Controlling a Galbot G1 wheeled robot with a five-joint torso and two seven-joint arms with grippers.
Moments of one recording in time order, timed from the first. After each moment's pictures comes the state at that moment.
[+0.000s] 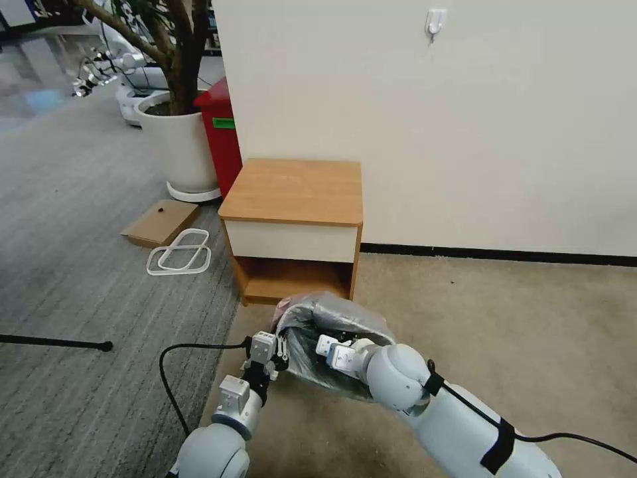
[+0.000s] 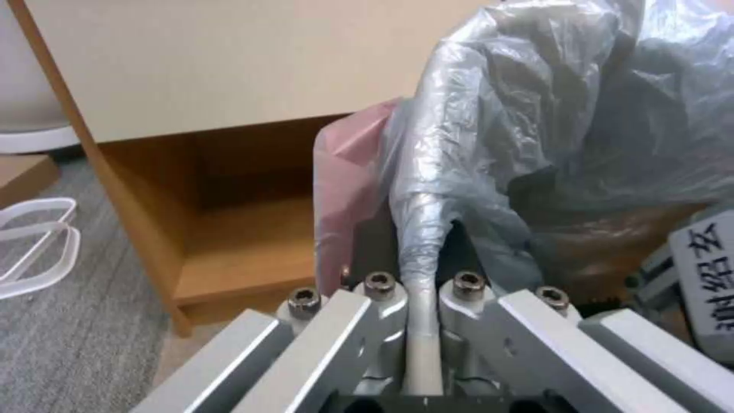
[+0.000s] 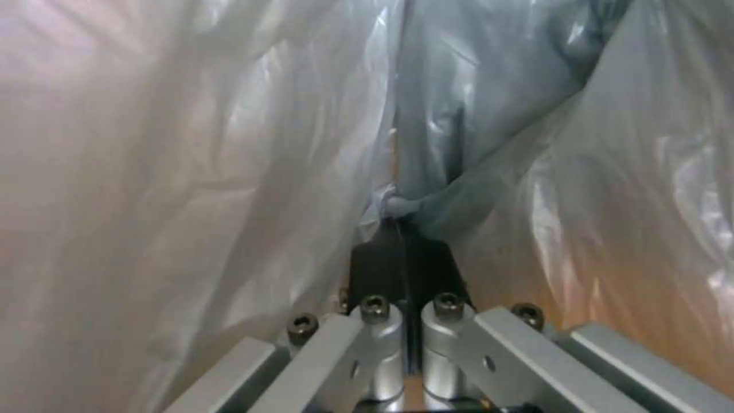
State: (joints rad) left arm 1.50 -1.18 -0.20 -2.01 -0.19 0.07 -0.14; right arm -0.91 1.14 -0.24 1.81 -0.58 -0.71 -0.58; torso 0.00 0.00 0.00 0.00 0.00
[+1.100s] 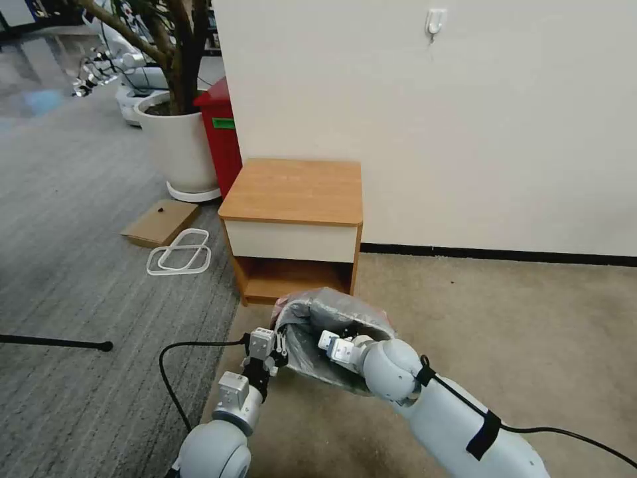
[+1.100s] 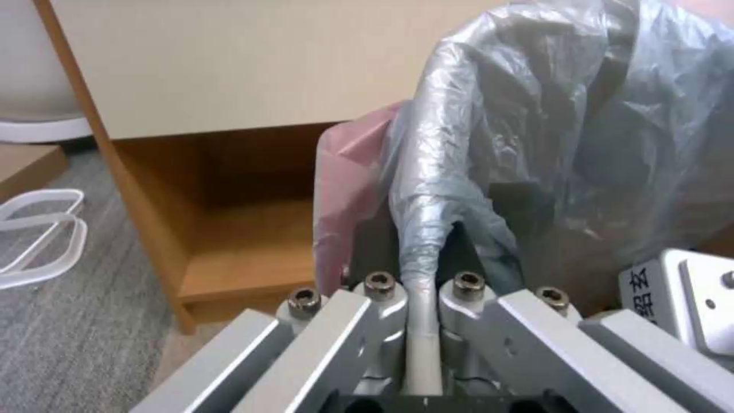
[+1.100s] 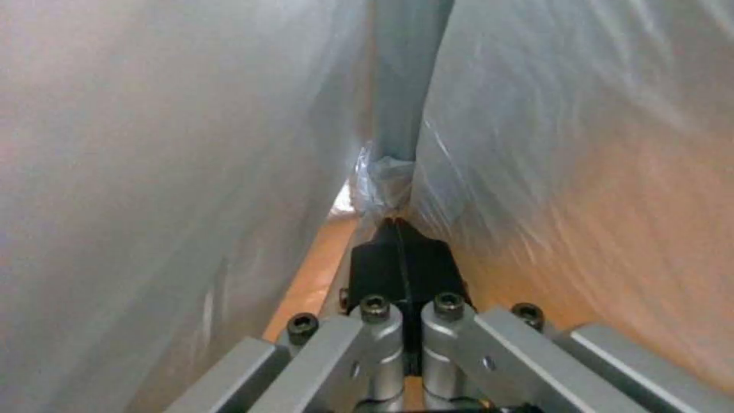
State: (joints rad) left arm 1.49 -1.18 -0.20 -2.01 -0.23 0.07 -0.17; right arm -0.90 1.18 -0.22 1.70 -0.55 -0.71 -0.54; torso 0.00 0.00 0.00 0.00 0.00
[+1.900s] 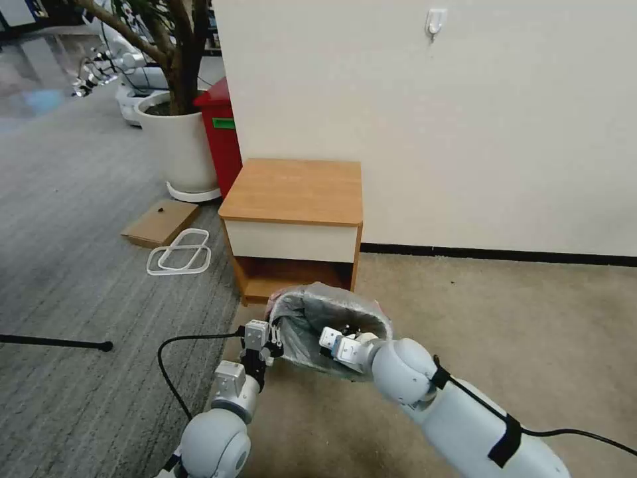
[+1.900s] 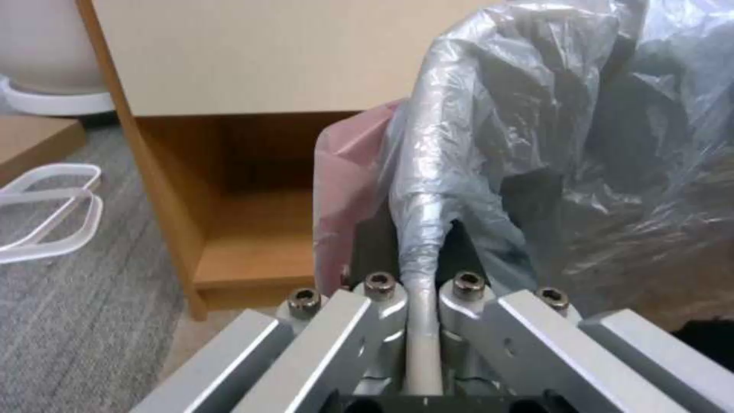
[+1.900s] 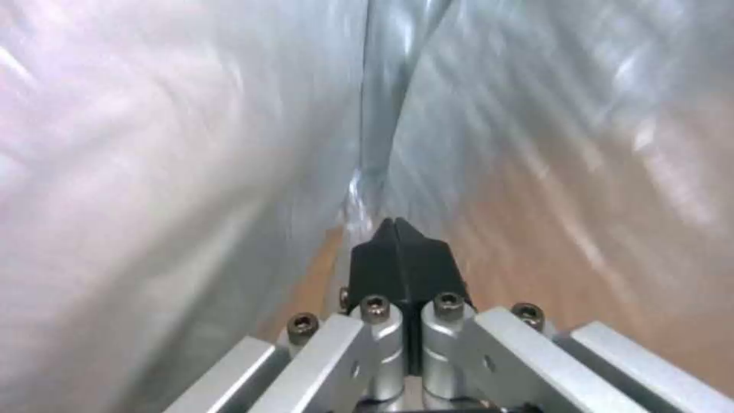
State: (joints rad) left arm 1.43 -1.18 -0.19 -1.97 -0.31 0.09 -0.22; right arm -0.92 1.07 -0.22 1.89 -0.44 -0.71 -0.53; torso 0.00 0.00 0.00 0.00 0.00
